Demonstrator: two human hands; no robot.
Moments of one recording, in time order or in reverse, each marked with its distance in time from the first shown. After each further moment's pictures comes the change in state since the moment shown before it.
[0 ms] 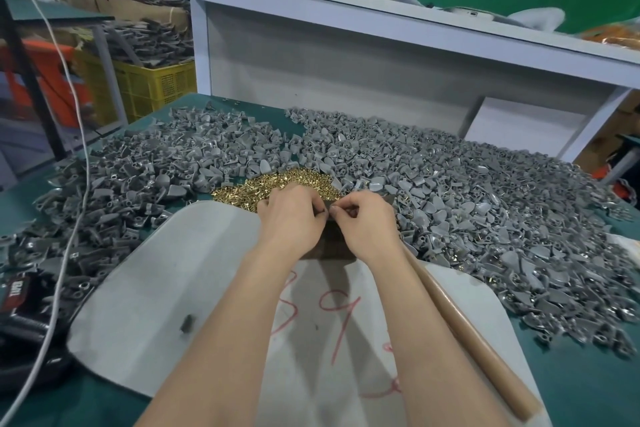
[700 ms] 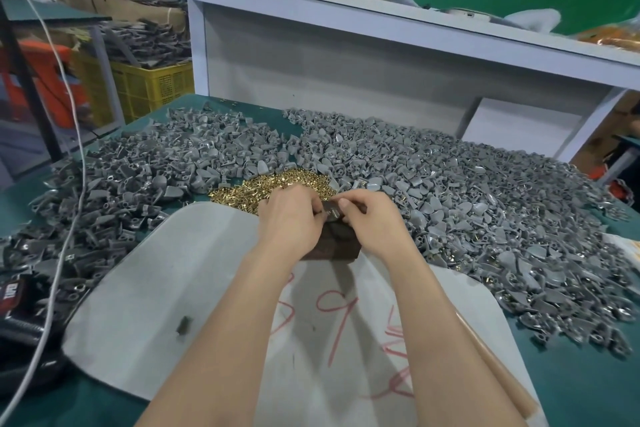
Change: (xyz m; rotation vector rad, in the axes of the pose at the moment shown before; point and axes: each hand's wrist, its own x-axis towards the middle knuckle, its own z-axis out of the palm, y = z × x) left_hand -0.003 0.006 -0.004 0.056 -0.006 0.020; right_hand 0.003 0.005 -0.015 0.108 -0.144 -0.012
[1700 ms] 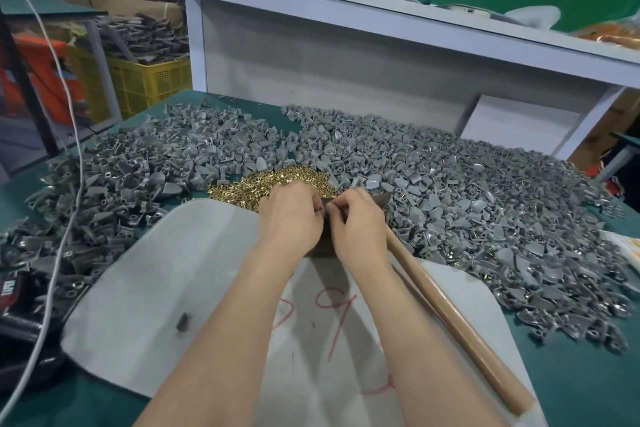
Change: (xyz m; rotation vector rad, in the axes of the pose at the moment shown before) left_hand -0.003 0.001 0.001 -0.019 0.023 0.005; right_hand -0.011 -0.004 0.030 -0.080 0.245 -0.075
